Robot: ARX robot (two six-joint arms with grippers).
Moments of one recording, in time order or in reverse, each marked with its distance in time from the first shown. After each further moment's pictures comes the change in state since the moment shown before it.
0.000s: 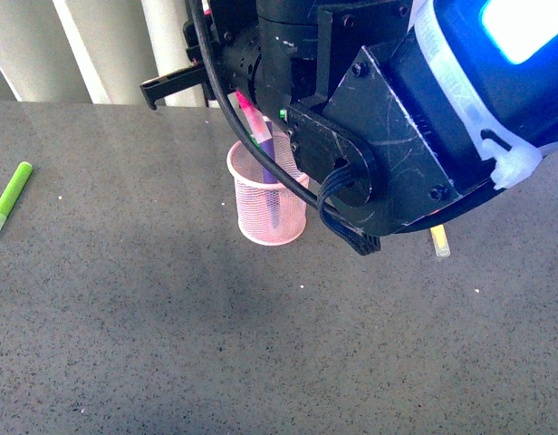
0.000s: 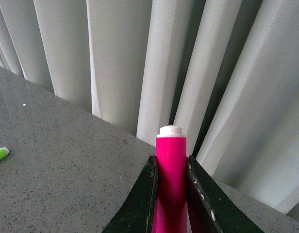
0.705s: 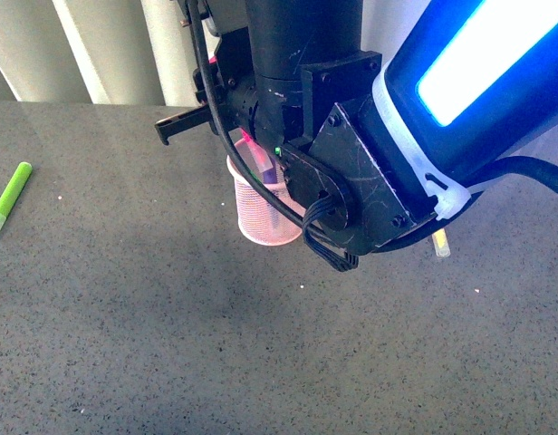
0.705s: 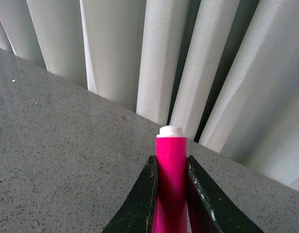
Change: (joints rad) left arm 0.000 0.000 0.000 0.000 0.000 0.000; right arm -0.005 0.100 0.055 -0.022 0.000 0.021
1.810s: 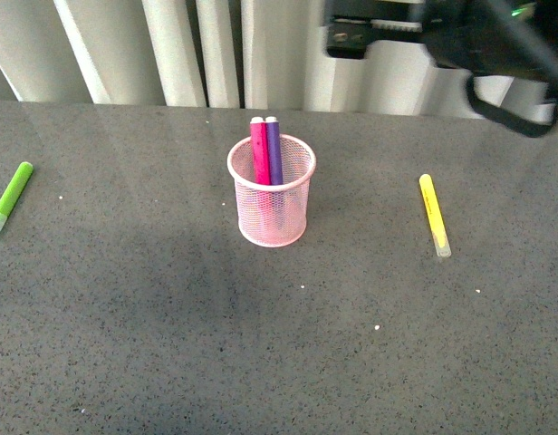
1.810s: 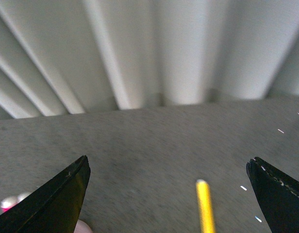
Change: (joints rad) left arm 0.000 0.000 0.000 0.000 0.000 0.000; right arm -0.210 -0.636 -0.435 -0.460 0.255 0.356
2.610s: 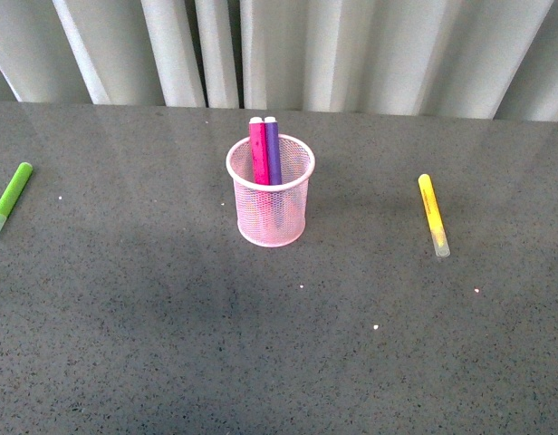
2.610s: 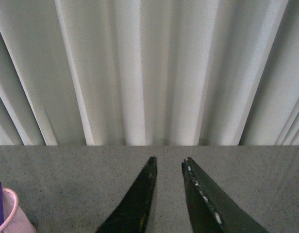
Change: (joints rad) left arm 0.000 0.000 0.000 0.000 0.000 0.000; right arm -0.201 -0.444 -0.582 0.501 -0.157 -0.252
